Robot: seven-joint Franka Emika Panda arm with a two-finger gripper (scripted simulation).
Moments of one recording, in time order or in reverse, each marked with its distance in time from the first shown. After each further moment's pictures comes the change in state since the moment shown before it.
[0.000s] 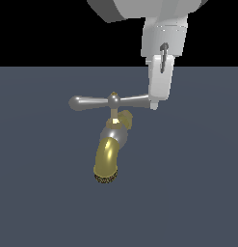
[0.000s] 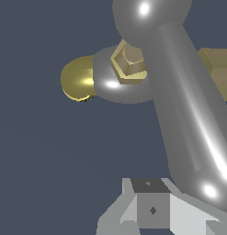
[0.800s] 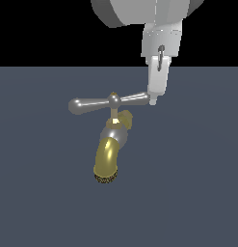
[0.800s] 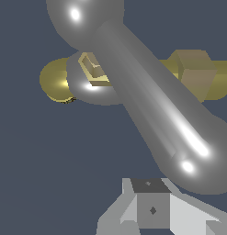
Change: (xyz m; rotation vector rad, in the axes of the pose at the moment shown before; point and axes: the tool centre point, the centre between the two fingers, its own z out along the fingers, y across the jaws) arm 0.002 0.035 0.000 0.002 0.001 0.005
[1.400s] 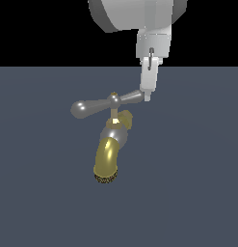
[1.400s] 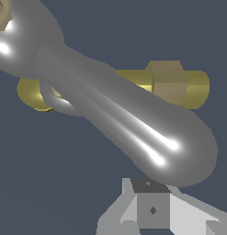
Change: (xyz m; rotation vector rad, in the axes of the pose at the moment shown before) arm 0.017 0.034 0.000 -0.001 -0.004 0.013
